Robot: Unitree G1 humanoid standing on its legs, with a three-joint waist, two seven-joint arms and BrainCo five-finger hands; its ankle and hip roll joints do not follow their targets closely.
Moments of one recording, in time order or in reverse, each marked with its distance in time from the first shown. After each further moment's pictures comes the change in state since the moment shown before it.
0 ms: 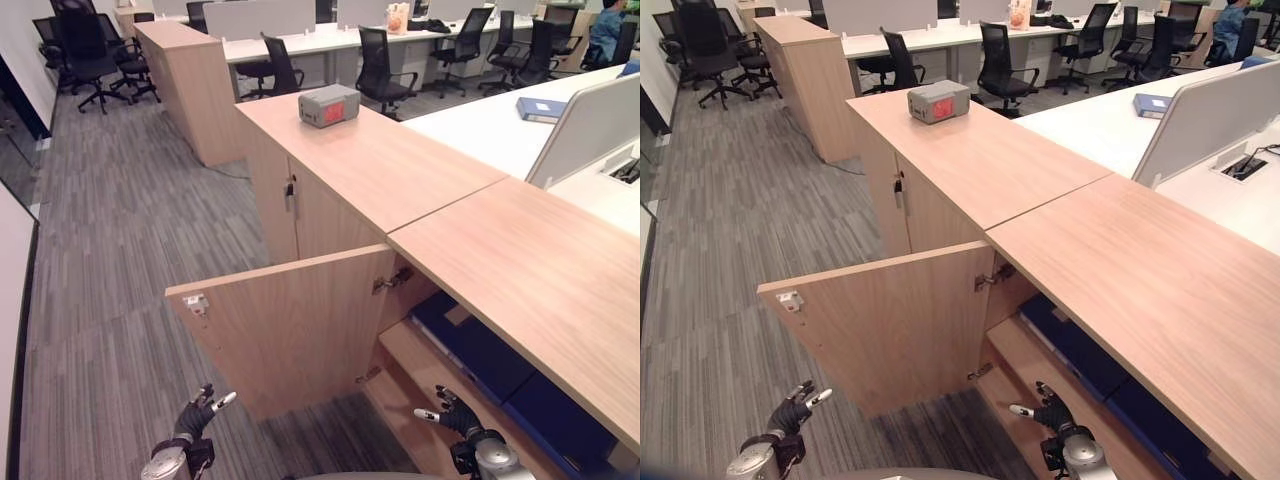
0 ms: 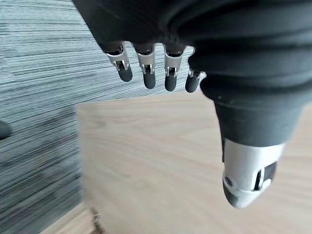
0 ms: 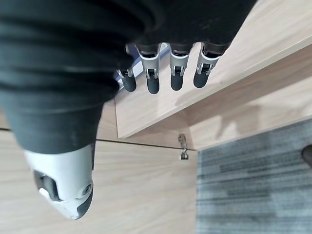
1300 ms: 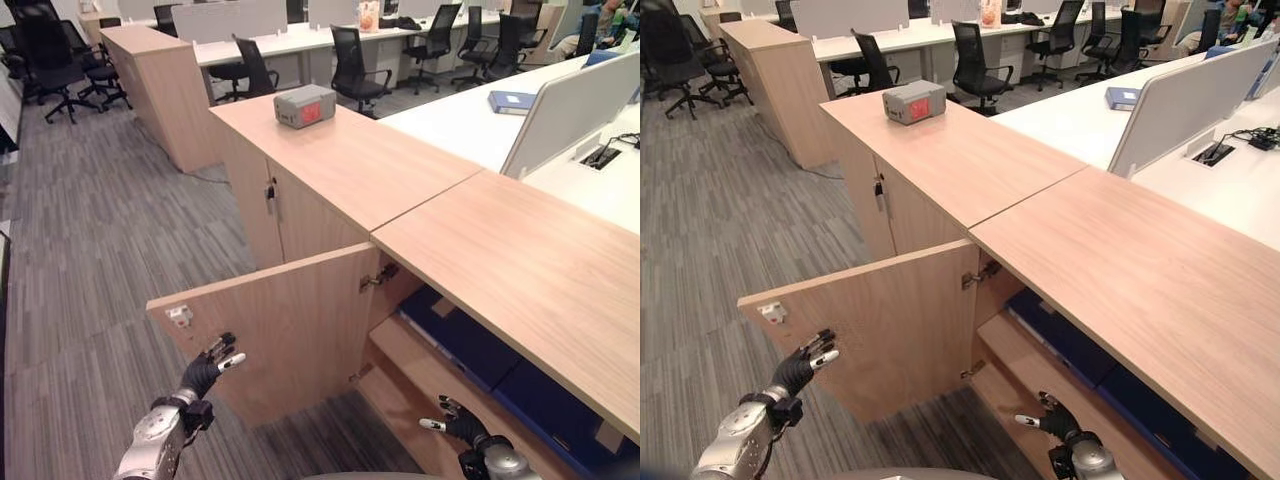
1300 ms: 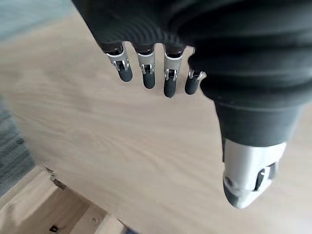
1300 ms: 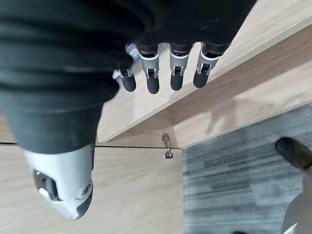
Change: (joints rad) left arm -0.009 0.055 -0.054 -0.141 -0.095 0.023 -0.159; right arm 0.022 -0.022 -0.005 0.016 -0.003 0.027 0.076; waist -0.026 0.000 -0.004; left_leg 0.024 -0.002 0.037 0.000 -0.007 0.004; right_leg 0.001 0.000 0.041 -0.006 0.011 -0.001
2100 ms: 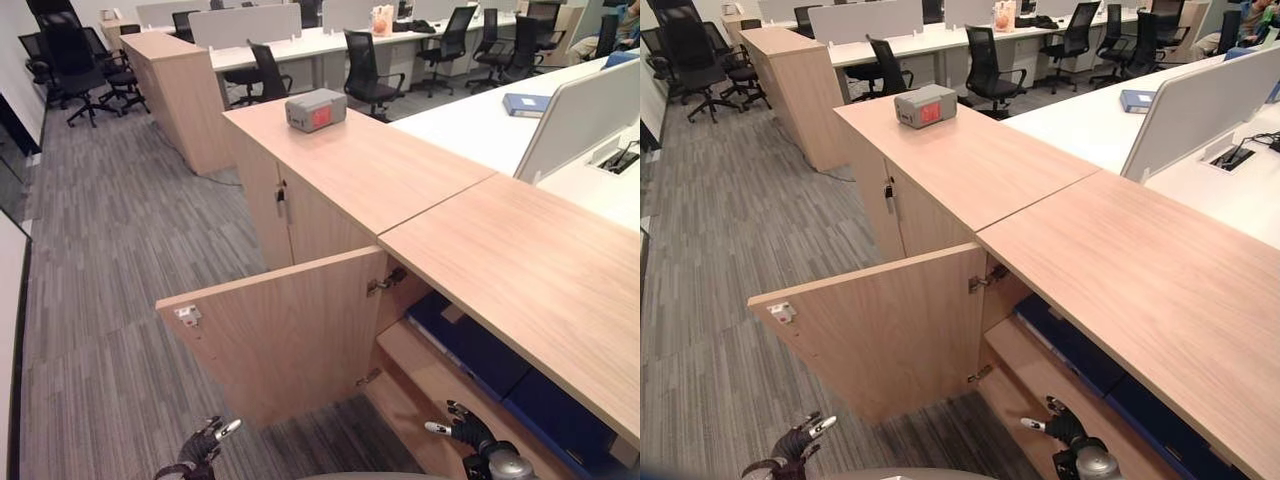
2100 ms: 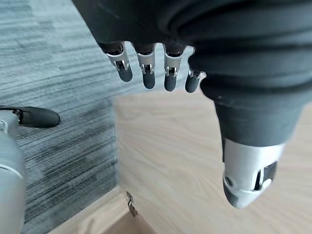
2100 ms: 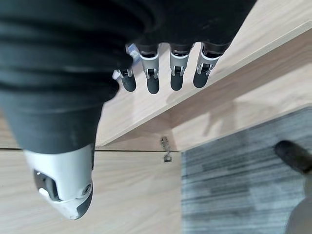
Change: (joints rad) left arm 0.040 -0.072 0.018 0.316 0.059 0.029 0.069; right arm 0.001 -0.002 -0.019 0.037 -0.001 0.002 -0.034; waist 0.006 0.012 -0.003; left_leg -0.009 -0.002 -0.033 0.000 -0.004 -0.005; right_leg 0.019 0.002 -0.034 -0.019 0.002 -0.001
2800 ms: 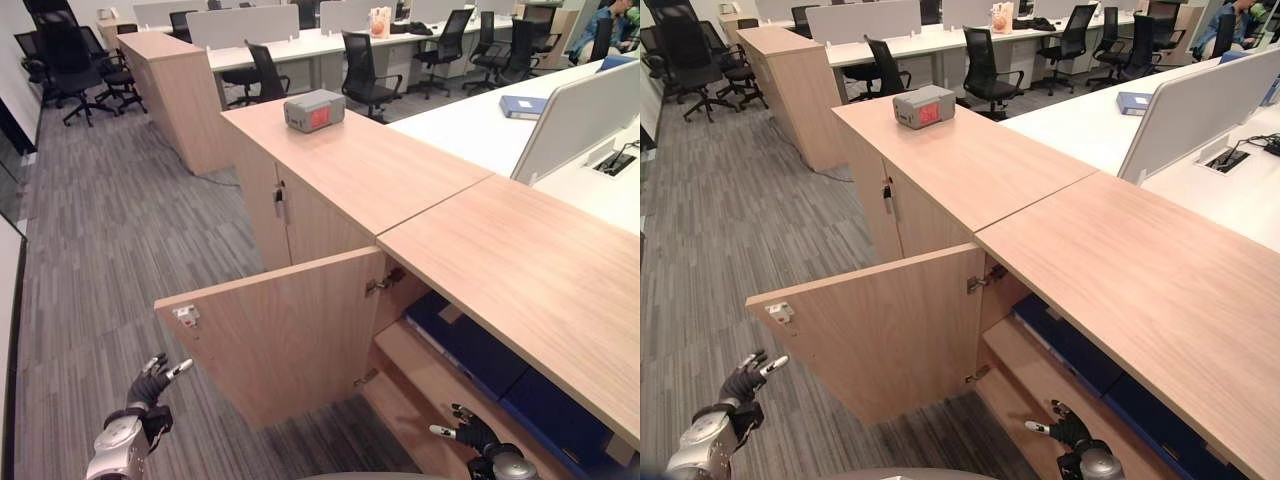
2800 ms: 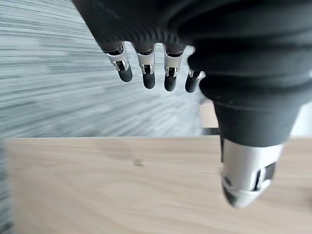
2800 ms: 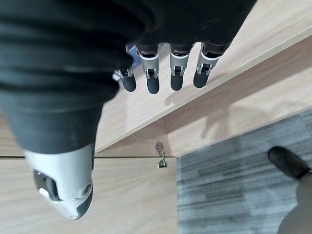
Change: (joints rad) left arm -0.154 0.208 0.104 -0.169 -0.034 -0.040 0.063; right arm 0.002 -0.012 -0.001 0.002 0.001 -0.001 0.001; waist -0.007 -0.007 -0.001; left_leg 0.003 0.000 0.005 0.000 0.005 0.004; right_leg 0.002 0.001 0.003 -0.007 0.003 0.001
